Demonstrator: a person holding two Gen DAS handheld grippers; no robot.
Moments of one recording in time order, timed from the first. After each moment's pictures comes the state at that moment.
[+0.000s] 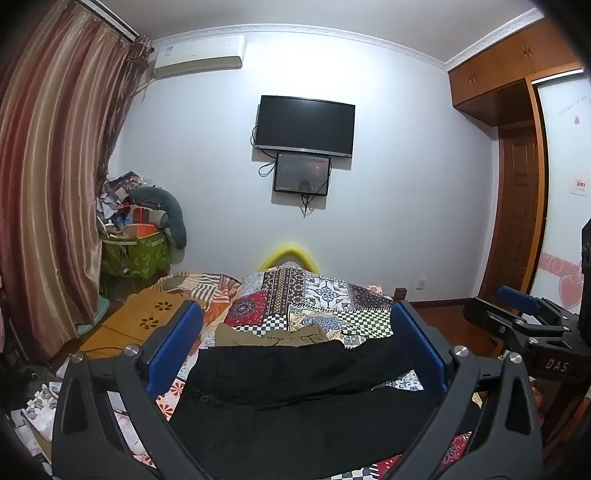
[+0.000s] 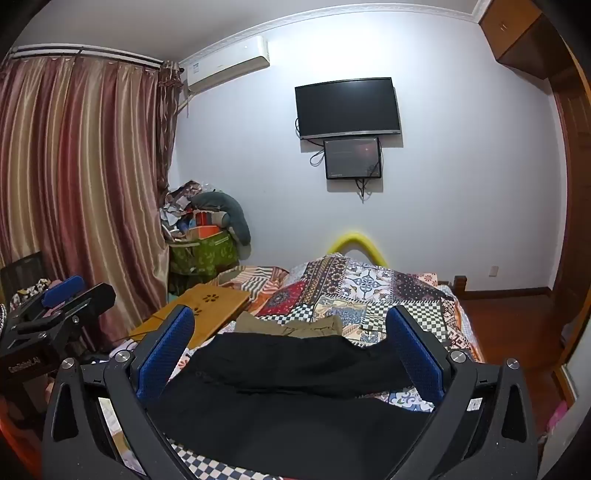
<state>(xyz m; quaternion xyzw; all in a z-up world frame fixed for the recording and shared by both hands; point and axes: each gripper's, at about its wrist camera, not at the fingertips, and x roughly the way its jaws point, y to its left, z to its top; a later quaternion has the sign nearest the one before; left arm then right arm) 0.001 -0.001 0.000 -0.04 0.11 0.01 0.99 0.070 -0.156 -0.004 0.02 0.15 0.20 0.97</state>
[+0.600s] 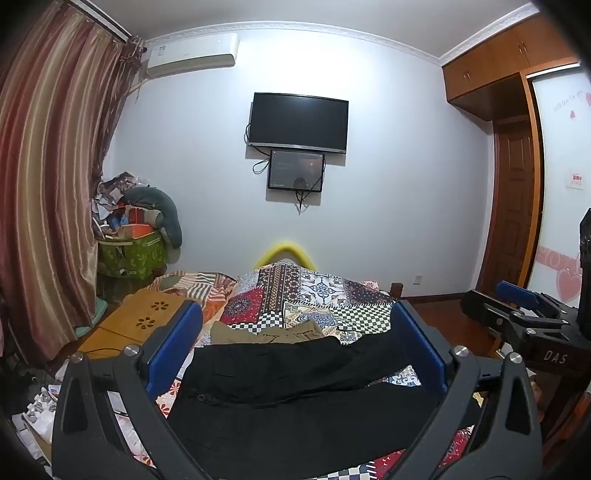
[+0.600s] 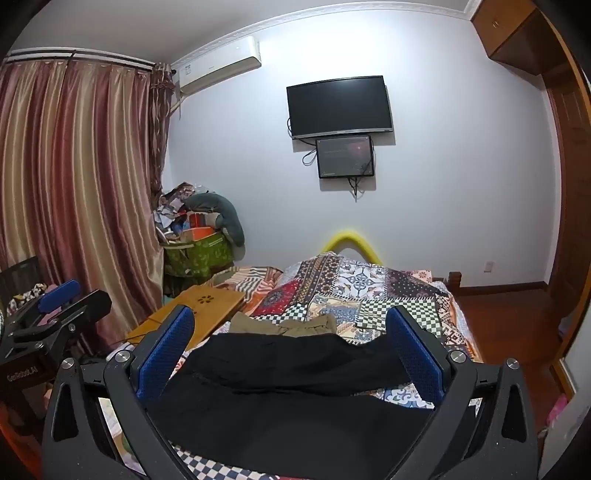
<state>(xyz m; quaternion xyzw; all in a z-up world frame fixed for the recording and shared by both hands) -0.002 -0.006 0.002 -0.04 0.11 0.00 0.99 0.072 -0.164 -0.008 0.02 0.15 0.19 0.97</state>
